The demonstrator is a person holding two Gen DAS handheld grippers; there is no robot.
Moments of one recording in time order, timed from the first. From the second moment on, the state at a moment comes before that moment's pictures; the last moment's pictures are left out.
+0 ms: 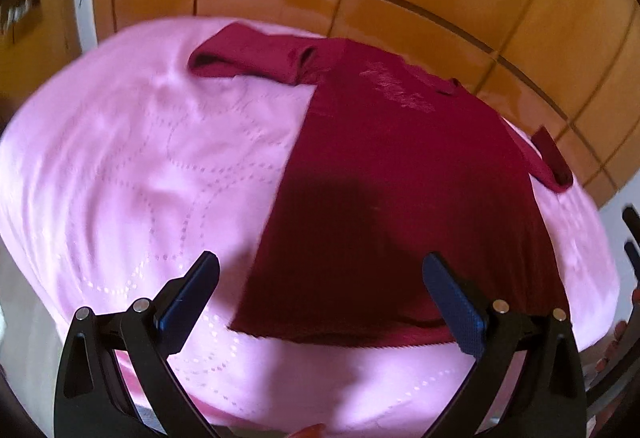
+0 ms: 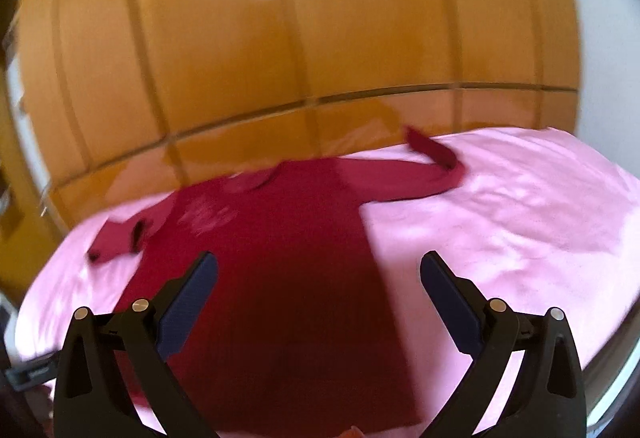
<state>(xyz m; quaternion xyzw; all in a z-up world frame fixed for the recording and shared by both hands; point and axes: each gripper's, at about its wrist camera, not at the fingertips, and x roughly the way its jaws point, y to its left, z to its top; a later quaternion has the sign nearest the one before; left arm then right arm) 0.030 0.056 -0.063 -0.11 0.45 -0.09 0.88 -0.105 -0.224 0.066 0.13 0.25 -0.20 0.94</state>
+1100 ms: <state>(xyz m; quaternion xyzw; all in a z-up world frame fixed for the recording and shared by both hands) 0.036 0.072 -0.119 -0.14 0.47 -0.24 0.84 -0.131 -0.294 -0.059 0.34 0.44 -0.05 0.83</state>
